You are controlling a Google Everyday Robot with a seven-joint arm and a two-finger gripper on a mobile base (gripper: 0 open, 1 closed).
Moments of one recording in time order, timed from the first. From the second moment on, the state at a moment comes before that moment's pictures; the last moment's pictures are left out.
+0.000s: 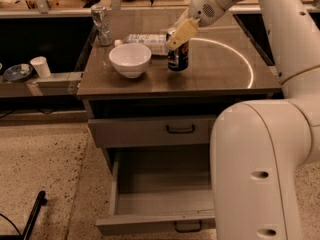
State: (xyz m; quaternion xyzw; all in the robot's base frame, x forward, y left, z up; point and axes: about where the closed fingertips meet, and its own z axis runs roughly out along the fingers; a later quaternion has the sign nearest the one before) arm 0.721 -0.058 0.929 -0.58 0.72 0.23 0.29
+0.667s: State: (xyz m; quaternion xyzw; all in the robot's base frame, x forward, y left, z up) arm 0.722 -0.059 0.922 -0.58 0.72 0.23 0.30
